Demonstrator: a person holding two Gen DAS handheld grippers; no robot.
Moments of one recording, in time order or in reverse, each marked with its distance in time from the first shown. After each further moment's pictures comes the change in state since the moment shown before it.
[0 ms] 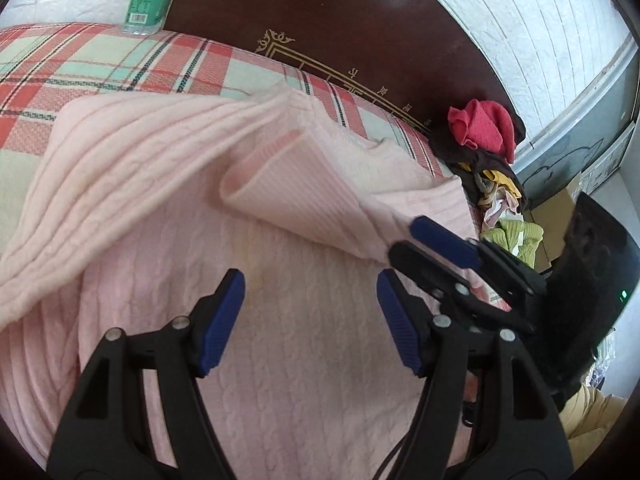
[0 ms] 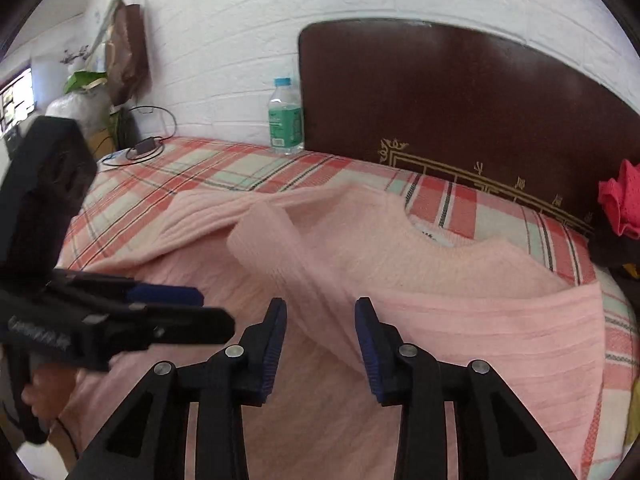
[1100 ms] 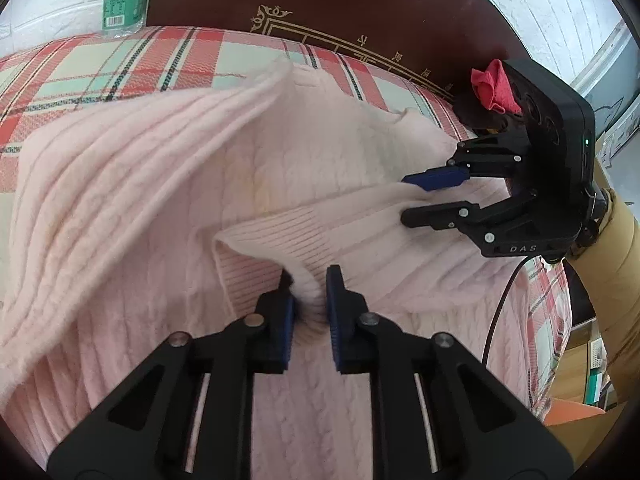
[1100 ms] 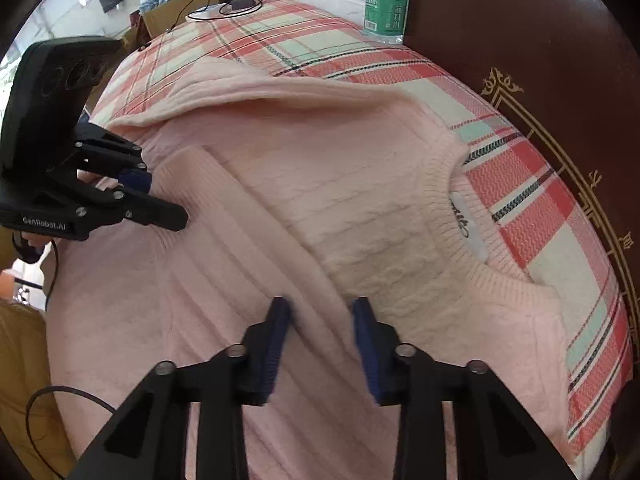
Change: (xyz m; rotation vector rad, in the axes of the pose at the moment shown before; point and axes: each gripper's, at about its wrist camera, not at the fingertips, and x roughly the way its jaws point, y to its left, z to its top) left arm 0.032 -0.008 0.018 0.102 0.095 0.096; right arm 0.092 -0.070 0.041 -0.432 0.473 0.273
